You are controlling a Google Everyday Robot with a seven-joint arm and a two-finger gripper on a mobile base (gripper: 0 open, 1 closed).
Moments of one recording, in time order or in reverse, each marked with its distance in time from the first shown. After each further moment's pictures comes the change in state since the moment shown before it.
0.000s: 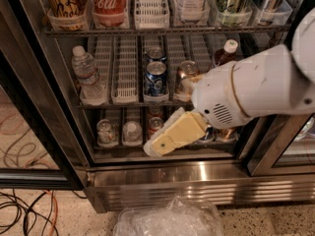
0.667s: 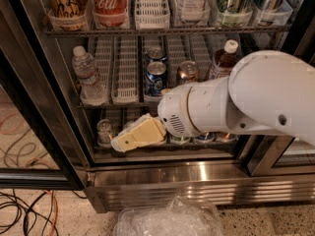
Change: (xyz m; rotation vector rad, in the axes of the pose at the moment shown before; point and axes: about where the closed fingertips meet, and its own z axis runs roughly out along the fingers) arm -0.011 -0.002 0.078 0.053 -0.103 0.139
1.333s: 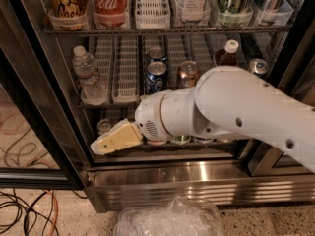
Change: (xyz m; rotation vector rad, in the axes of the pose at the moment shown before) arm -0.002 0.016 0.051 -0.066 -0.032 0.003
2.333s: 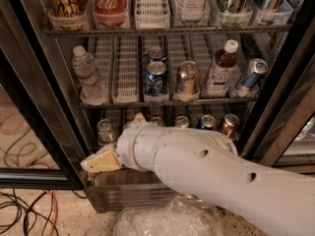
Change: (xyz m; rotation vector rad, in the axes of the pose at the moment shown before) arm 0.034 0.015 0.045 0.229 -0.001 -0.011
